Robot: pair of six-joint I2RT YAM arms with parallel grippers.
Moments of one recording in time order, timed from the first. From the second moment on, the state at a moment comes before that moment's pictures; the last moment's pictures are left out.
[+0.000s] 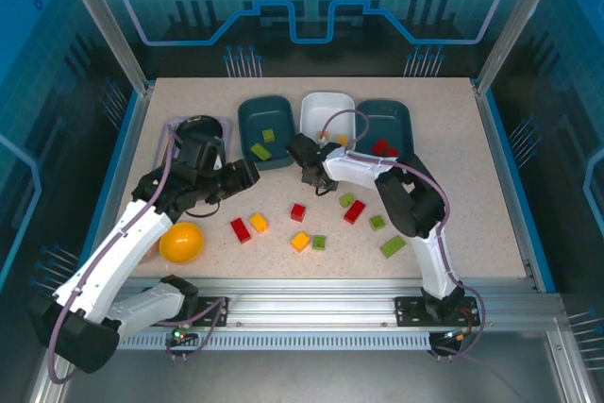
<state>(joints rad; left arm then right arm) -0.38 1.04 1.03 -0.85 0.11 -0.81 0.73 2.13 1.51 -0.65 0.36 0.98</state>
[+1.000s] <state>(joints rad) -0.38 1.23 1.06 -0.71 0.15 -0.84 0.60 1.98 1.77 -0.76 0.17 0.65</state>
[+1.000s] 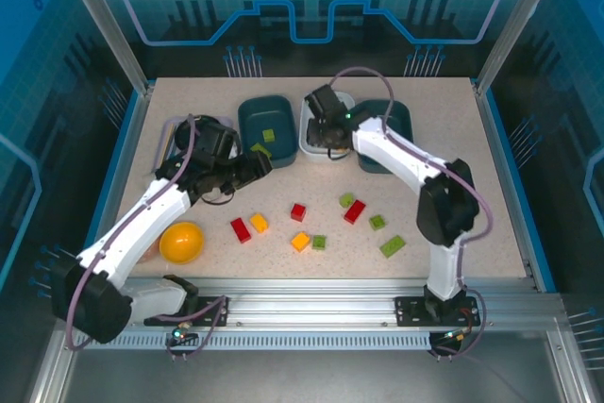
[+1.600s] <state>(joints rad) -0.38 1.41 1.17 -0.61 0.17 -0.85 0.42 2.59 2.42 -0.87 0.06 0.48</state>
